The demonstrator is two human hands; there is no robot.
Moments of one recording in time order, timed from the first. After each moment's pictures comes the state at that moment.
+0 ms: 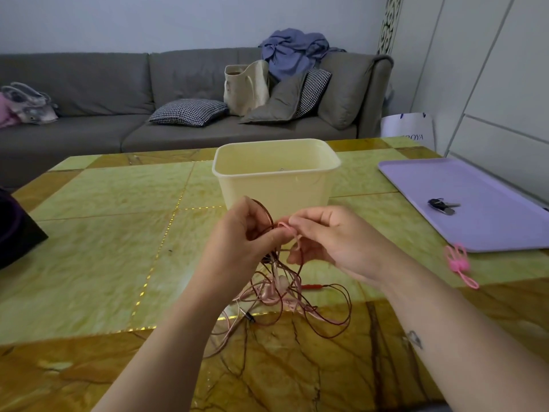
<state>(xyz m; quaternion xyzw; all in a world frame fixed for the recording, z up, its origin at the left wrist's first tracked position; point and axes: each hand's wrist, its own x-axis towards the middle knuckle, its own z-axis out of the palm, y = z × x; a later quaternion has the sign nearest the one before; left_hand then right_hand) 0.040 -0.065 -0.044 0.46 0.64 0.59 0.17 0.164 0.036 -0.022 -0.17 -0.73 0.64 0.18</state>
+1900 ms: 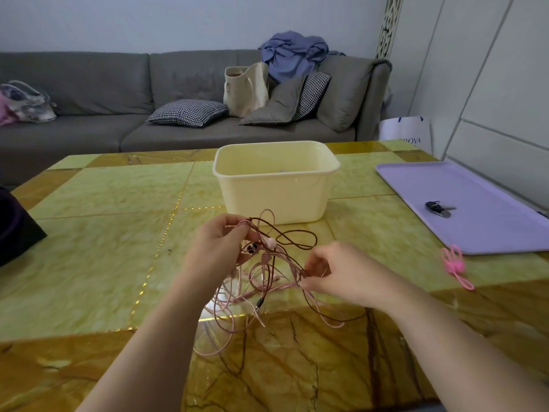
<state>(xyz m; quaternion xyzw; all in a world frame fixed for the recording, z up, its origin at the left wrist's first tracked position) 0.022 -0.070 -0.048 0.27 0.72 0.59 0.24 0.177 0.040 -0.053 -0.30 -0.90 0.31 0.03</state>
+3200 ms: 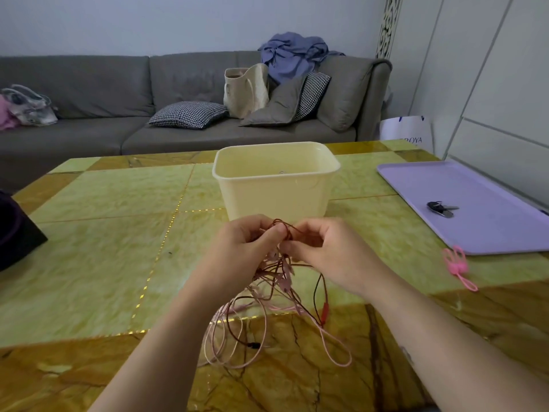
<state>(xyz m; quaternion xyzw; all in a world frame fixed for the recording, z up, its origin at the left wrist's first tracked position) 0.043 -0.072 -0.035 0.44 0.68 0.54 0.23 0.161 0.033 -0.041 -0.22 -0.81 0.50 0.24</state>
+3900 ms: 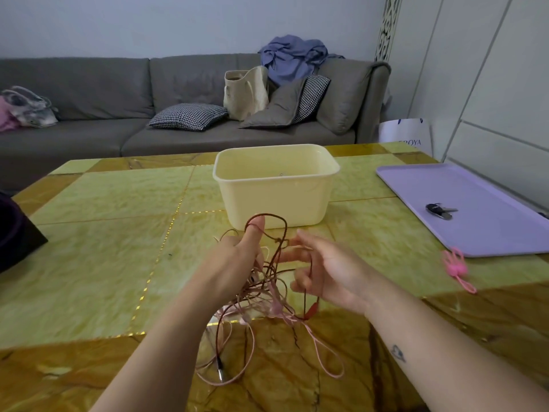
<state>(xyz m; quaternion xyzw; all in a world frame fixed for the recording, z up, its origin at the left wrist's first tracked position) 0.035 -0.074 -0.040 0.37 0.79 0.43 0.24 0.158 0.034 -0.057 -0.22 -0.49 0.84 0.12</state>
